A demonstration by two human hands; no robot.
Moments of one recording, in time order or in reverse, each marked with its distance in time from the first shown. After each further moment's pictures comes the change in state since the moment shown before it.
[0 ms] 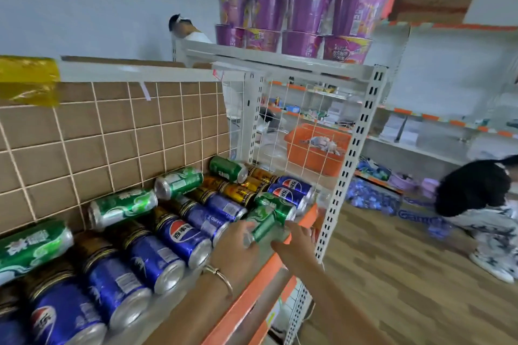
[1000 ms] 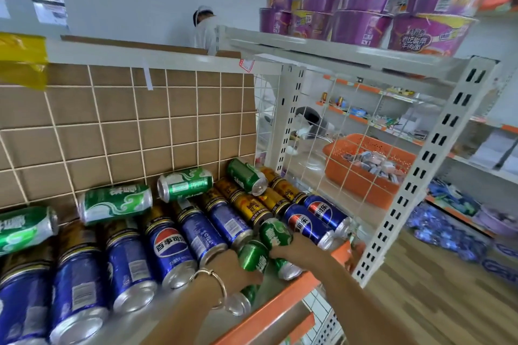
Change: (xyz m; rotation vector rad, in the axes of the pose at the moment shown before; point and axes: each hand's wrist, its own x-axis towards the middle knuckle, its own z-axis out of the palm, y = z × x) left_hand 0.079 -0.024 0.043 0.449 -0.124 -0.475; right_hand 0.158 0.014 0.004 -0.037 -0.613 -0.016
